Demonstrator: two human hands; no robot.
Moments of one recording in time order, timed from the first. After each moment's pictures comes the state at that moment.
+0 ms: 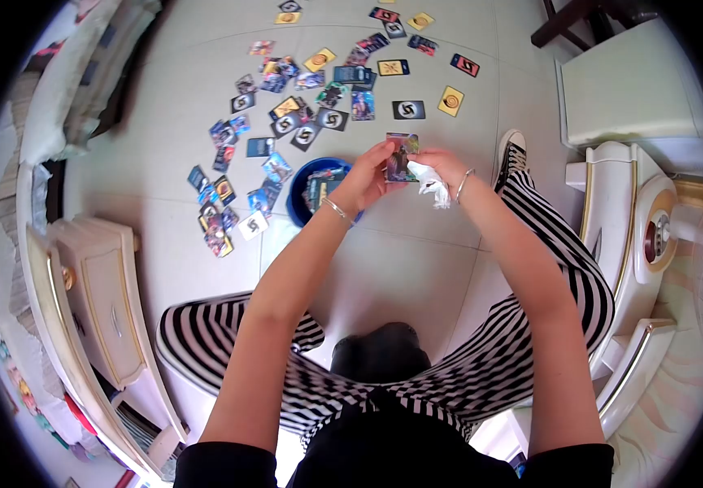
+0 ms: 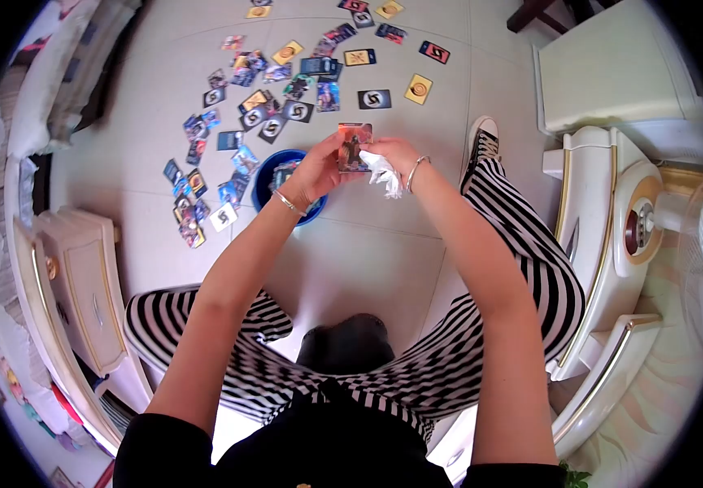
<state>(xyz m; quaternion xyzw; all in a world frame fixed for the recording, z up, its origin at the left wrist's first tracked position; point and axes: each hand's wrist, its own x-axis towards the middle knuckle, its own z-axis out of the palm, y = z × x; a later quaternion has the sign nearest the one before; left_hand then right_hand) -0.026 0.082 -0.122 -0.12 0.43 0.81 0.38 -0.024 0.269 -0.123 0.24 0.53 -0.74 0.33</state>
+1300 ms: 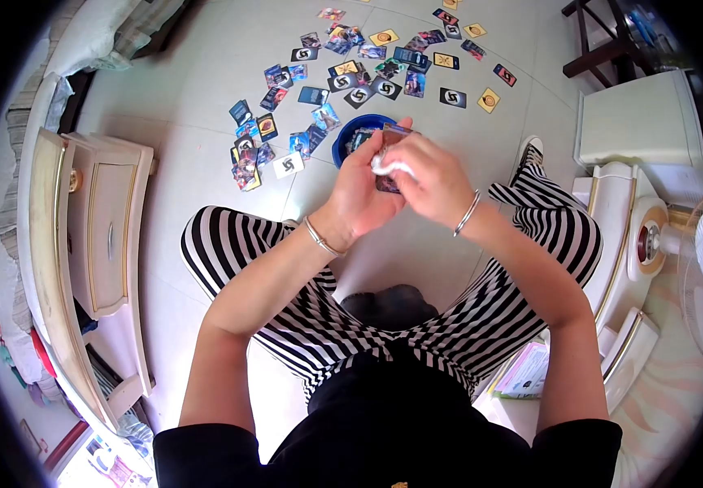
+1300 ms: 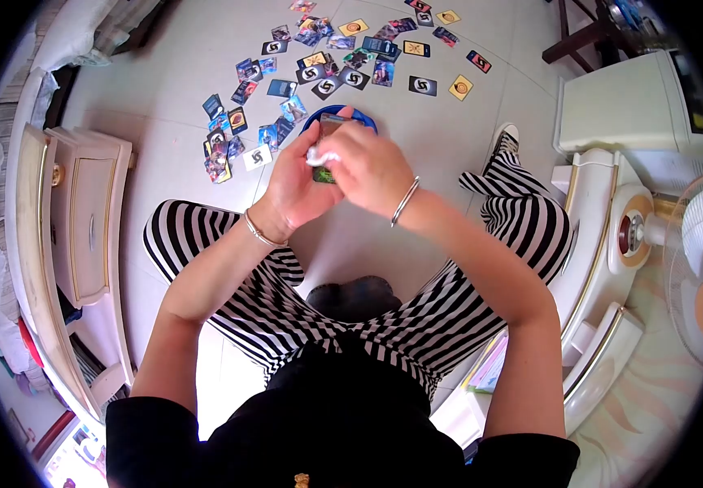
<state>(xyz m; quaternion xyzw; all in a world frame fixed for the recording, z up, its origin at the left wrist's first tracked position) 0.113 -0.013 0.063 -0.19 0.15 0.92 0.32 0.091 0.127 0.056 -0.32 0.85 -0.40 -0.09</state>
